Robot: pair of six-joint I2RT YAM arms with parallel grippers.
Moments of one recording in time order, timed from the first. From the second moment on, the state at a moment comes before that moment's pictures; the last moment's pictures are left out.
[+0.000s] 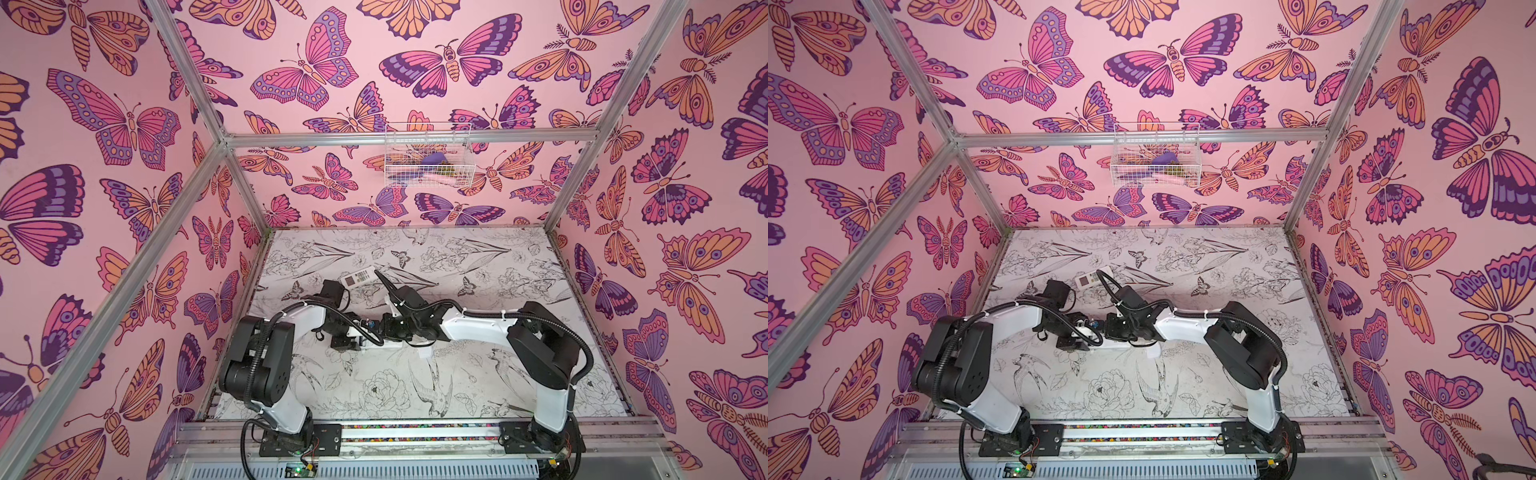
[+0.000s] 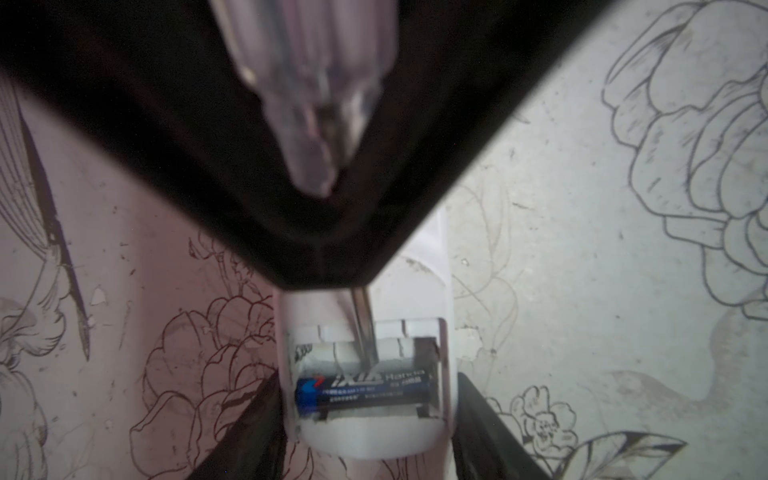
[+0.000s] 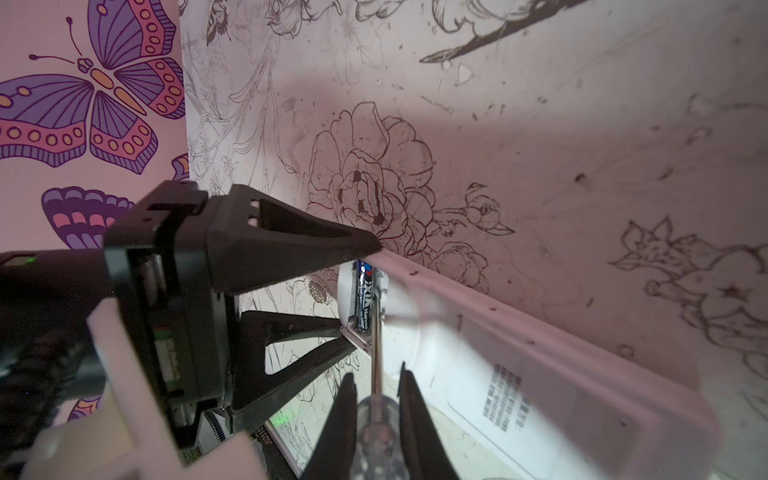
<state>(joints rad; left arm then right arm) -0.22 1.64 0.84 -0.59 0.45 1.40 0.92 1.92 1.18 -0.07 -0.30 0.97</state>
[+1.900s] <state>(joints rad) -0.35 1.57 0.95 -0.82 0.23 0.34 0.84 2.00 1.05 0.30 -0.49 1.15</state>
